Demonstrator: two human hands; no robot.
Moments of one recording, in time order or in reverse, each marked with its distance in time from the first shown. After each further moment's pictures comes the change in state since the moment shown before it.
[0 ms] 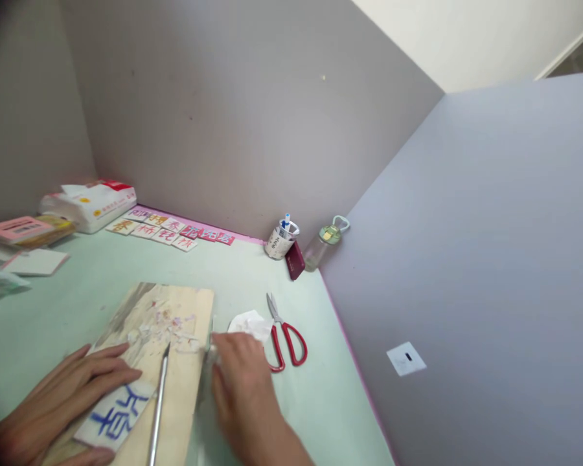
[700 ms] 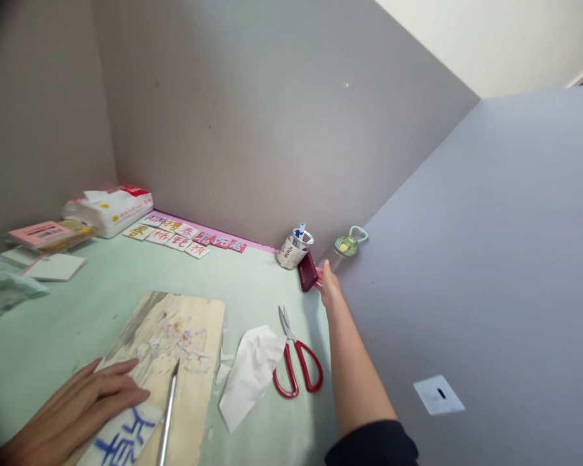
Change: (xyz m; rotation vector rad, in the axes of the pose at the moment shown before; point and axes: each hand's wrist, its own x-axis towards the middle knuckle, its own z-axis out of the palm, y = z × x) left_hand 0.002 -0.009 0.011 0.081 0.090 0.092; right_hand 0.182 0.199 -0.099 0.366 0.513 0.910
